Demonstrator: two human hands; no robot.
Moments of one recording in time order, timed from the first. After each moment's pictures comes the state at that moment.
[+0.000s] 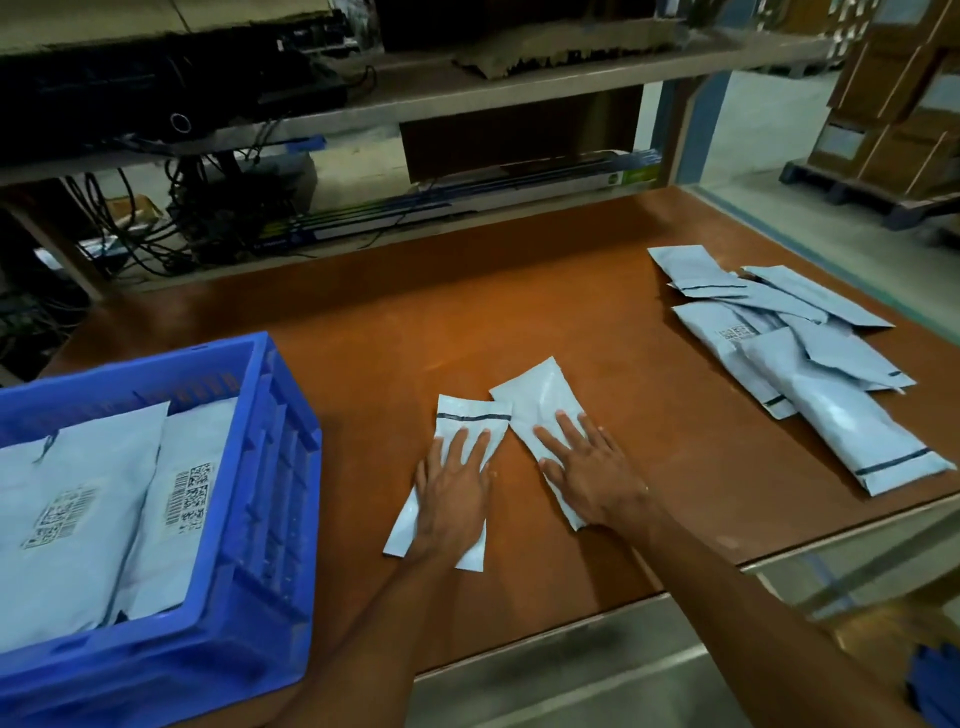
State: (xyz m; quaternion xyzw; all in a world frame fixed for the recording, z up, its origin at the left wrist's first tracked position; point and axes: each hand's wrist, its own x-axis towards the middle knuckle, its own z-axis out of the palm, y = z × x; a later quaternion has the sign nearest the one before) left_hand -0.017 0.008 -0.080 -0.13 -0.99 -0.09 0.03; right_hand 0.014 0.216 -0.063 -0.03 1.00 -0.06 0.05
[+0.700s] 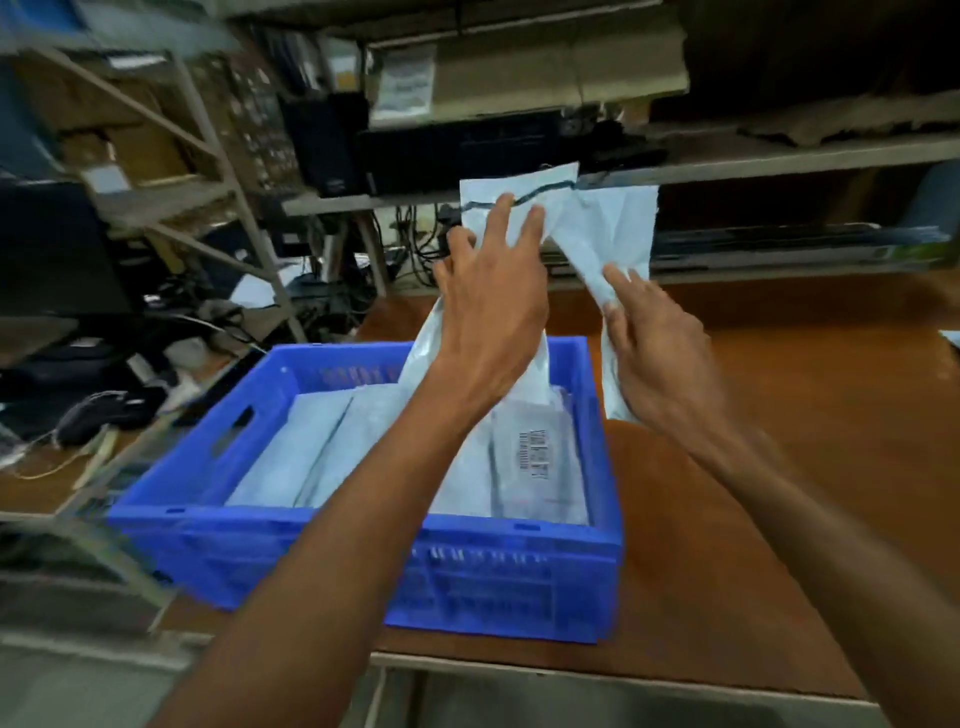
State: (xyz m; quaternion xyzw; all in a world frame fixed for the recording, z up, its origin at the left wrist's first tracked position) left_hand 0.008 -0.247 0.233 -0.04 -0.93 -0.08 0.35; right_hand 0.022 -0.089 0.187 -0.15 0.90 -0.30 -0.28
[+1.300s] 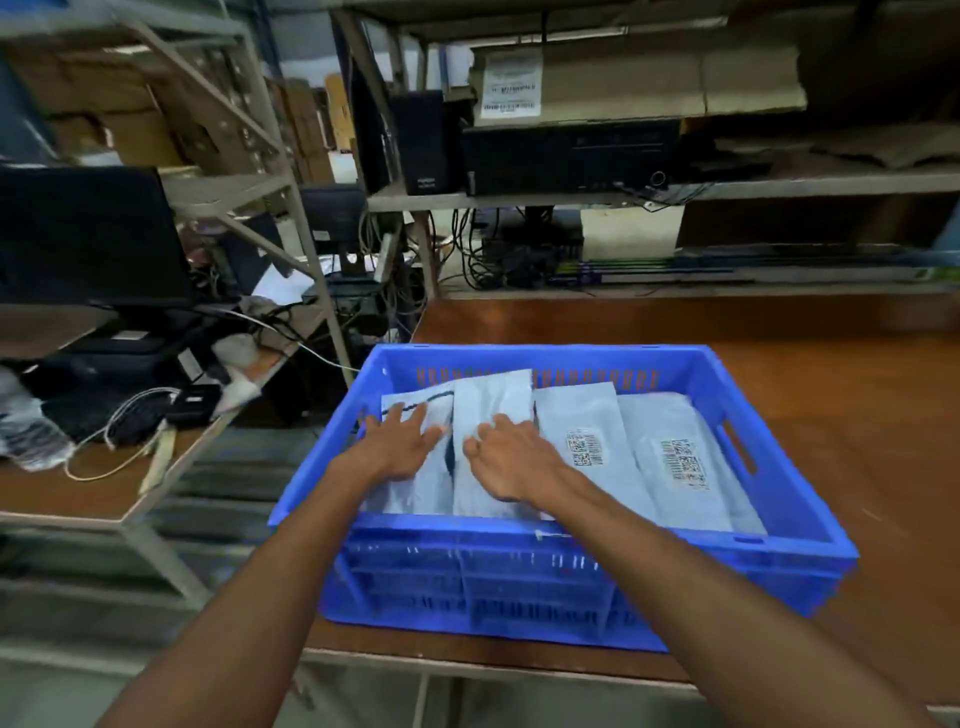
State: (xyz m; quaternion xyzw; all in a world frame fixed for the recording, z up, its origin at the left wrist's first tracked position) left_hand -0.004 -0.565 0.086 0.01 -1.00 -0.05 -0.07; right_hand 0.017 -0.384 0.099 -0.20 0.97 -0.11 0.06
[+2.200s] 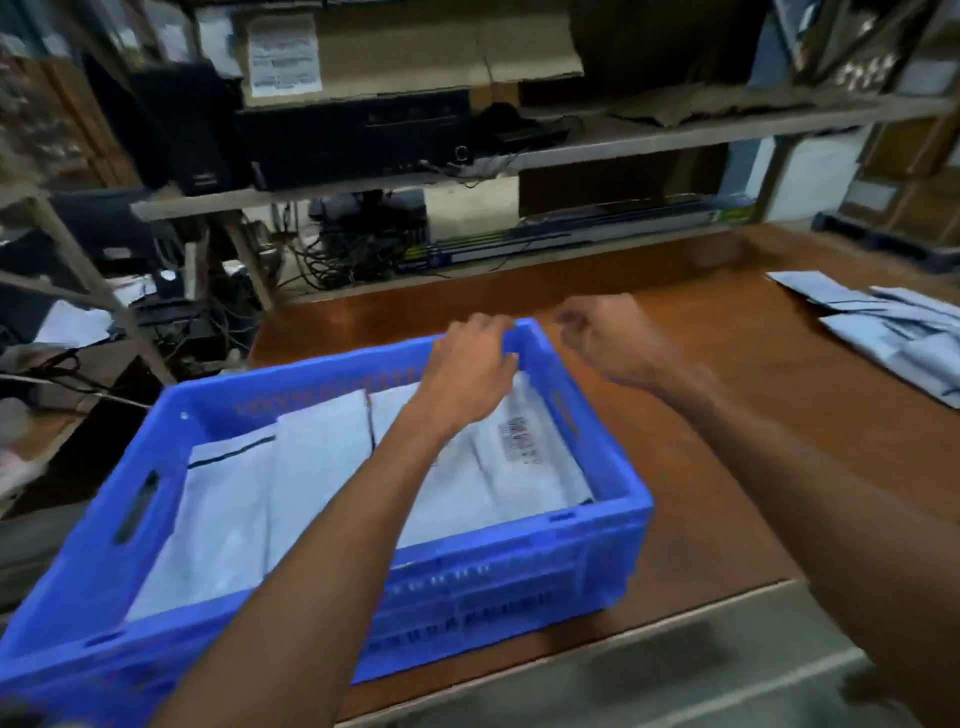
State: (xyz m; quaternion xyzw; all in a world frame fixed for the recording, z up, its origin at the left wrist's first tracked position) left_hand -0.057 -0.301 0.137 -0.27 -0.94 -0.18 0.12; right_hand -0.029 -0.099 0.155 -0.06 0.96 -0.22 -0.16
